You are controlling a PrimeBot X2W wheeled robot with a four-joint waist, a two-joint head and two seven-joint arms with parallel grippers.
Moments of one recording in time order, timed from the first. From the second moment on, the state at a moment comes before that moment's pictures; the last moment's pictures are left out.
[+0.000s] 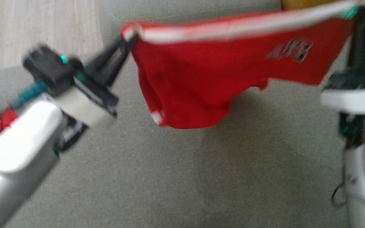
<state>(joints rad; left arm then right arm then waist) -0.79 0.57 -0.84 0.11 -0.68 -0.11 -0.13 -0.44 -0.09 -0.06 0.08 0.05 0.13 -0.26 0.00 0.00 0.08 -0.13</state>
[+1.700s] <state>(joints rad) -0.42 0.49 -1.02 0.21 -0.40 -0.07 -0.25 -0.02 -0.05 -0.27 -0.16 0.10 0.13 -0.07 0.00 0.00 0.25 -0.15</state>
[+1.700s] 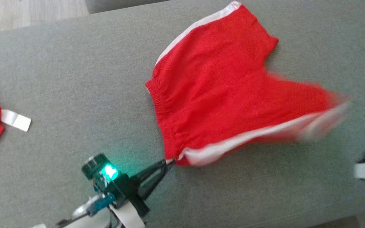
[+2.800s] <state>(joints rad) -0.60 0.47 -1.00 0.22 -0.44 -0.09 -0.24 -0.10 -0.16 0.04 0.14 0.20 0.13 0.19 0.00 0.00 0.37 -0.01</state>
